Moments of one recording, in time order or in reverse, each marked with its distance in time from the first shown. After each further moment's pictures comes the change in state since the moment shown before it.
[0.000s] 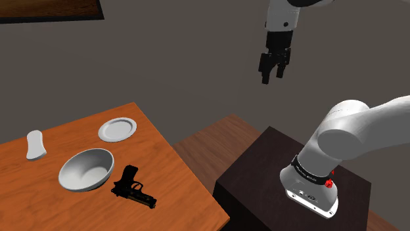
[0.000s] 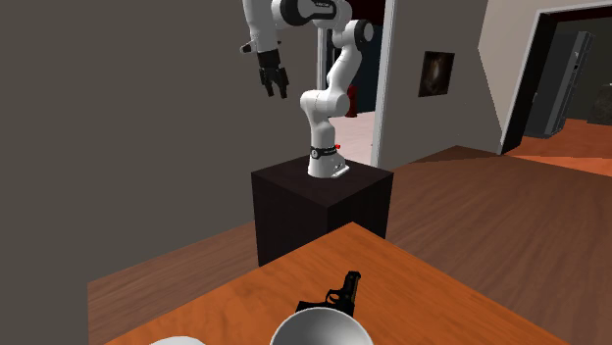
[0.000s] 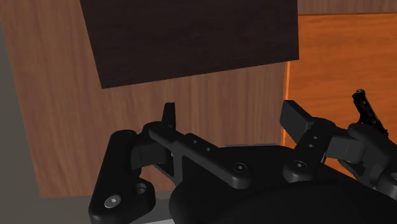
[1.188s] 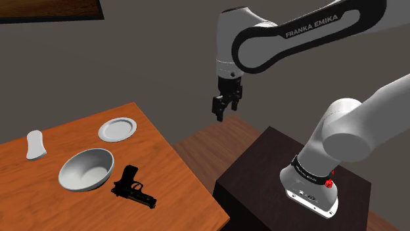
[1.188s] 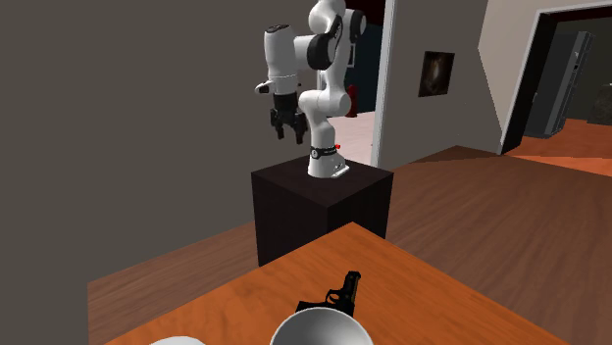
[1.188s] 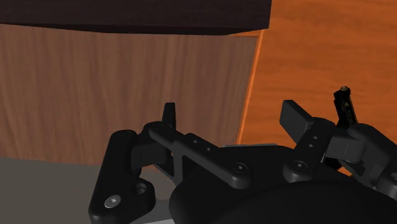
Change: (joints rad) arm 0.150 0.298 0.257 -0.125 0.131 0.517 0.148
